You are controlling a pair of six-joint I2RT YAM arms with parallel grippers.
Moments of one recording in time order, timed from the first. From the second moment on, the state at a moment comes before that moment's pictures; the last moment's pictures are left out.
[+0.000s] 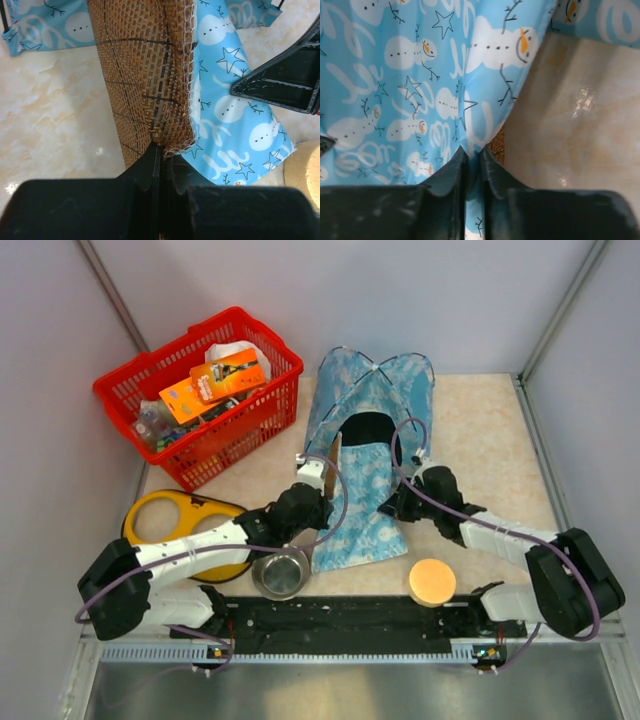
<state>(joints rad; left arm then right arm) -0.95 1.24 0.69 0.00 -0.31 -0.52 0.45 1.30 0.48 0.20 -0.29 0.64</state>
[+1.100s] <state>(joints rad) -0.81 1.72 1.17 -0.21 -0.03 -0.56 0.49 1.22 0.69 0.08 -0.21 0.58</state>
